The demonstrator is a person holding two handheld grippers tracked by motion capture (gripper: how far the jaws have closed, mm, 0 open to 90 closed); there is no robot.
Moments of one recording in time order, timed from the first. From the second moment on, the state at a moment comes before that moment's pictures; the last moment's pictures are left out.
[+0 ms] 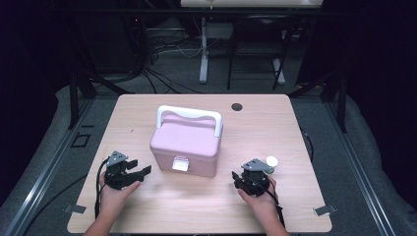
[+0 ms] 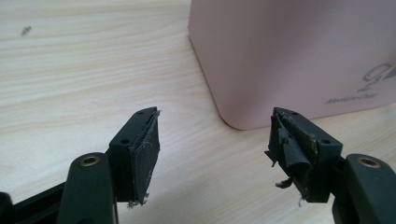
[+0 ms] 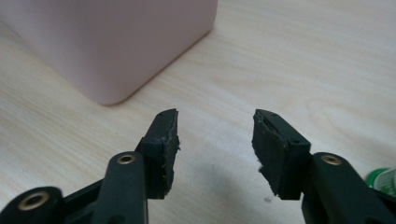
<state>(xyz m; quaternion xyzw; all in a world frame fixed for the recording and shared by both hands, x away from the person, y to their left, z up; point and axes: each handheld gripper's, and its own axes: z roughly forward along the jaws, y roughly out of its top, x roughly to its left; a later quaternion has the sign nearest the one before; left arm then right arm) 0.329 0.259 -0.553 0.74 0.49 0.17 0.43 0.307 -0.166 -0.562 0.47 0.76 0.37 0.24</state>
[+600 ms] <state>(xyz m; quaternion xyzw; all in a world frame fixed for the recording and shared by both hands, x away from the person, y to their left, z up) 0.335 0.257 -0.557 0.75 0.48 0.18 0.42 0.304 -0.156 -0.560 0.44 0.77 0.38 0.27</state>
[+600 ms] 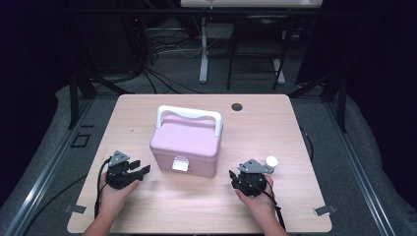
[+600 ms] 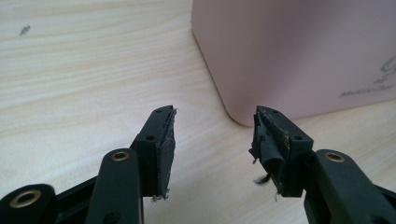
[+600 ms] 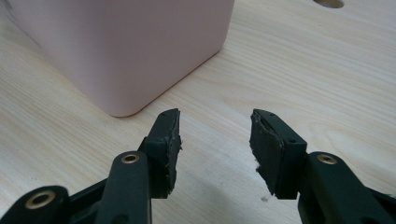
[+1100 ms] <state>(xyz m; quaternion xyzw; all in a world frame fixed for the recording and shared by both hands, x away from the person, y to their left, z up) 0.349 0.252 -0.559 0.75 0.45 0.17 0.45 0.313 -0.141 -0.561 0.44 0.77 0.39 0.26</state>
